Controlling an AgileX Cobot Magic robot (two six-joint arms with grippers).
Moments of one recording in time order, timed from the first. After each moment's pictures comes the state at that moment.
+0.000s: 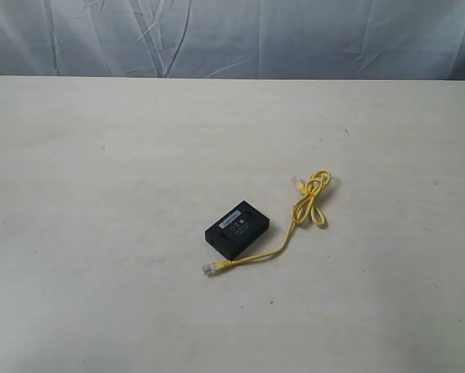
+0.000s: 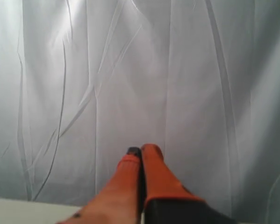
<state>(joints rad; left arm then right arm) 0.02 0.00 -0.01 0.00 0.24 -0.01 0.11 0.13 -0.23 -0.03 -0.08 -0.06</state>
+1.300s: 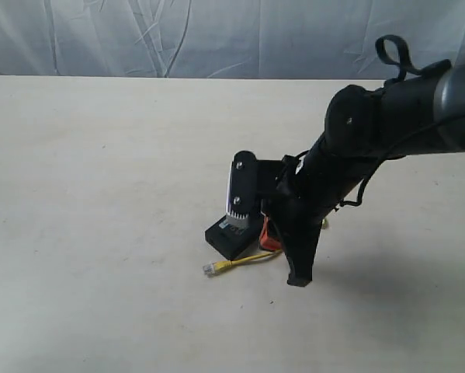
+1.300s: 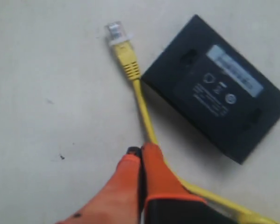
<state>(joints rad) 0.02 0.00 -0.01 0.00 0.24 -0.01 0.60 1.81 -0.99 0.45 0.63 -1.36</state>
